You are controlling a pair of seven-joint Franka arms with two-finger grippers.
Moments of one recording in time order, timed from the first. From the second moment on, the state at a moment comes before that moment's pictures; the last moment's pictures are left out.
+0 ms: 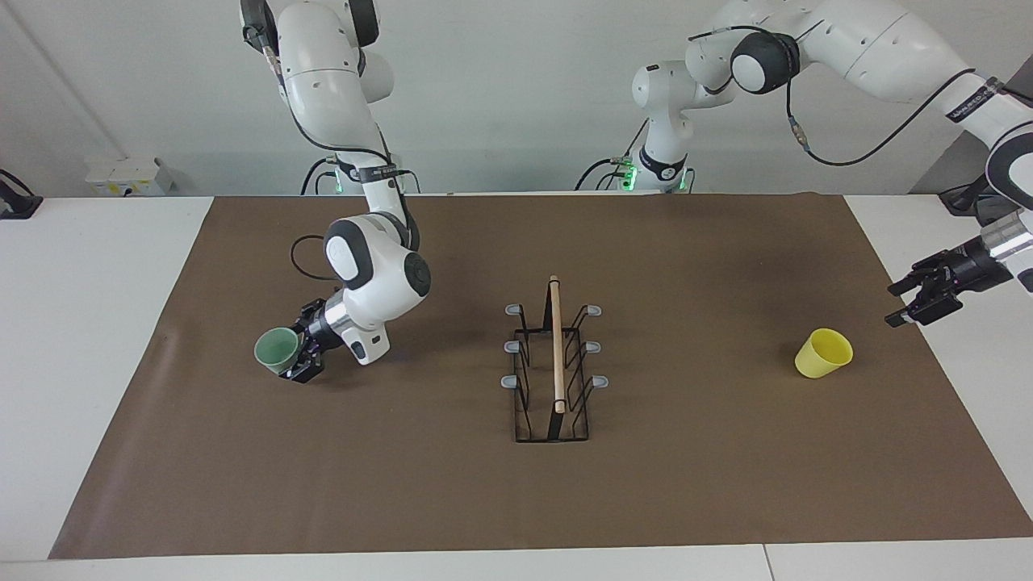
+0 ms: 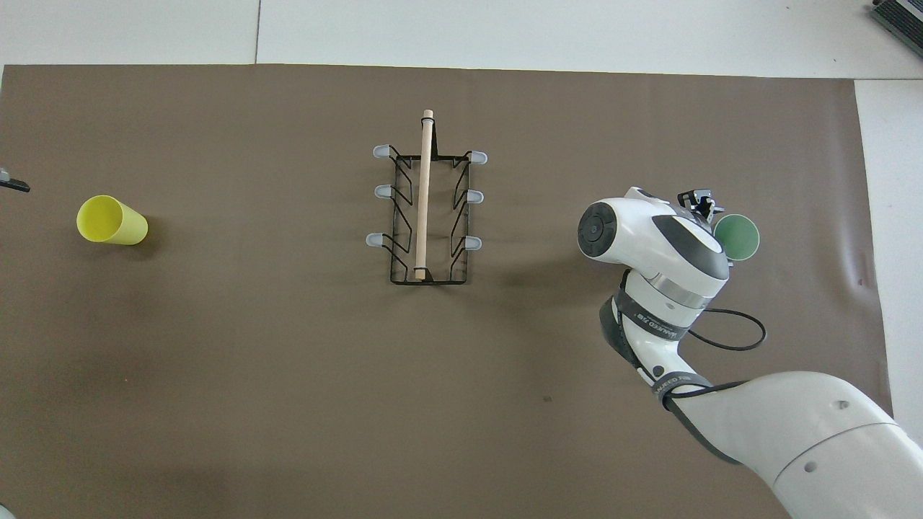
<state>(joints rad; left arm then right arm) 0.02 0.57 0.58 -1.30 -0.65 1.48 -0.34 0.31 0.44 -0.08 -1.91 -0.99 1.92 -0.84</state>
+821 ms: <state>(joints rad) -0.02 0.64 0.76 -1.57 -1.07 1.56 -0.48 0.28 0.44 -0.08 -1.95 -1.05 1.94 -0.84</state>
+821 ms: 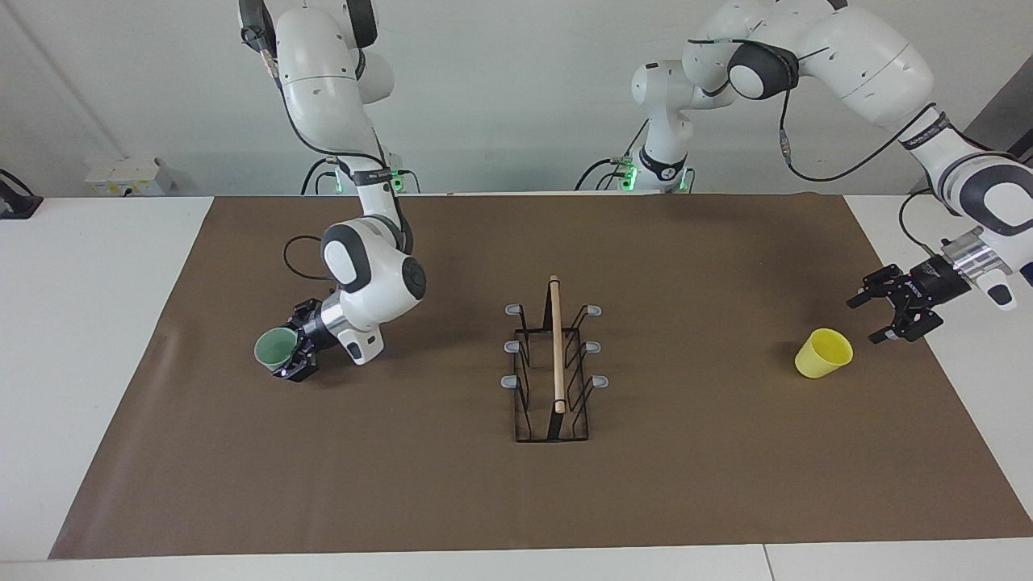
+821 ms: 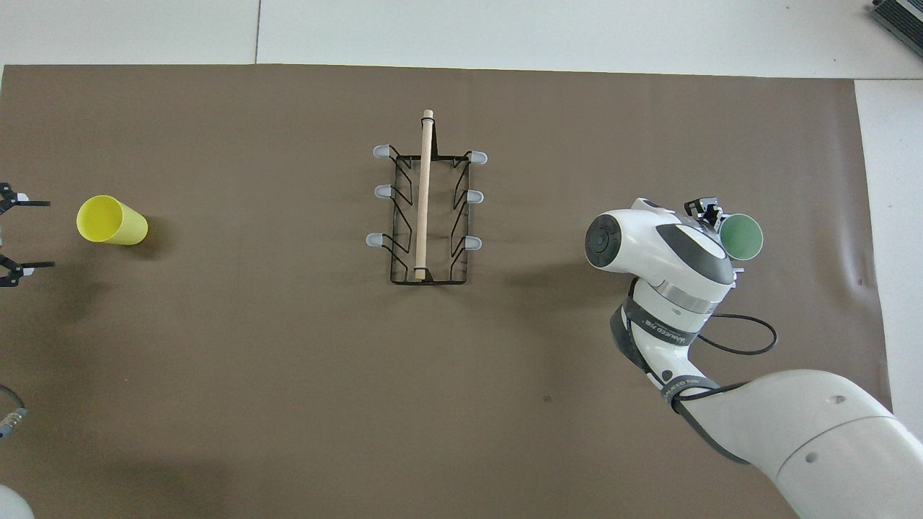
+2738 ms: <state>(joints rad) 0.07 0.66 0.60 -1.90 -1.61 1.57 -0.72 0.15 0.19 -0.08 -1.76 -0.28 1.88 -0.81</state>
